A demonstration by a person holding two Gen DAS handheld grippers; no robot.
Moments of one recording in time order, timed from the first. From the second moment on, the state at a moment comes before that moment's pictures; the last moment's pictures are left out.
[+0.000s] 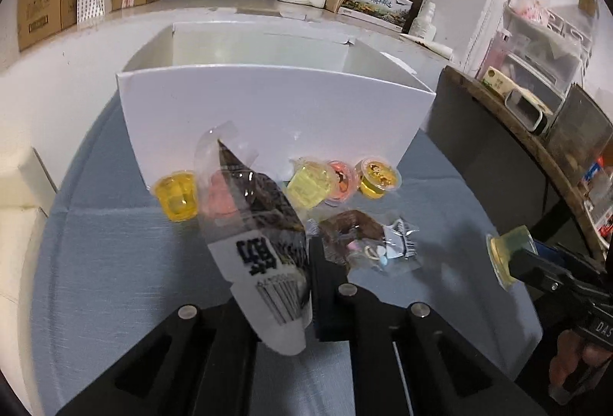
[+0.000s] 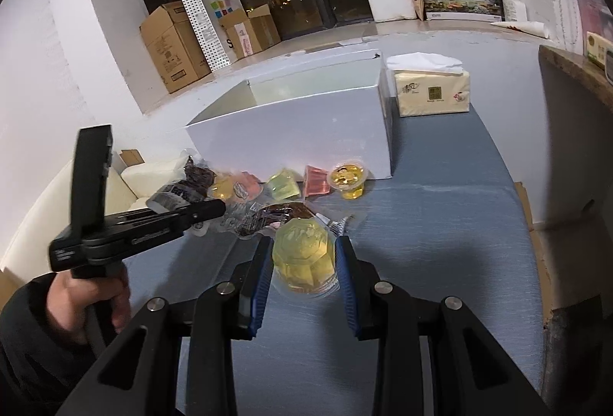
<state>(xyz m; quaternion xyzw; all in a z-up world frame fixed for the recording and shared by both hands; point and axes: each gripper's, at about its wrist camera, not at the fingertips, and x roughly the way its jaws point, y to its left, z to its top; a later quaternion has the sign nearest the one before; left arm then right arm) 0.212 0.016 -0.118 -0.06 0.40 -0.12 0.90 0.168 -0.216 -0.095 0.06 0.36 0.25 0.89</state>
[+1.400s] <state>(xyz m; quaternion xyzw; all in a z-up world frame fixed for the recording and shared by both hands) 0.179 0.041 -0.092 -0.01 0.38 -0.13 0.91 0.154 -0.187 -0.094 0.03 0.36 0.28 0.89</state>
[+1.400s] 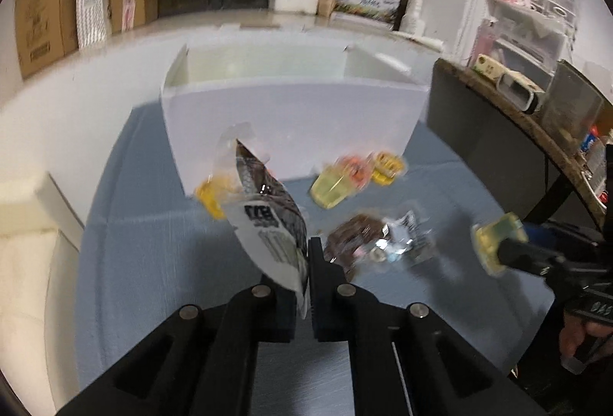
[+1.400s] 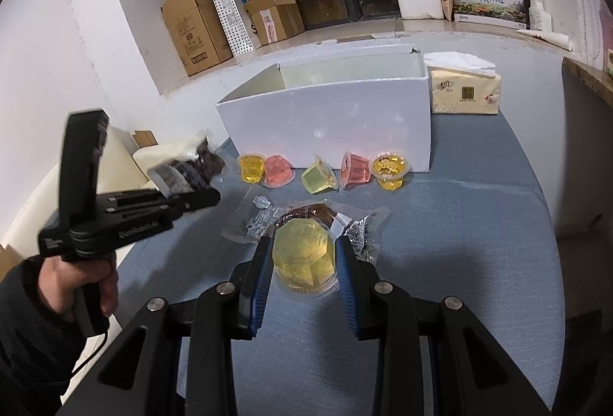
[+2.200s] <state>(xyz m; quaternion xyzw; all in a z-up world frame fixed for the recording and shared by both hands) 0.336 0.034 -0.012 0.00 0.34 -0.10 0.93 0.365 -0.157 -0.038 0.03 0.34 0.24 0.91</state>
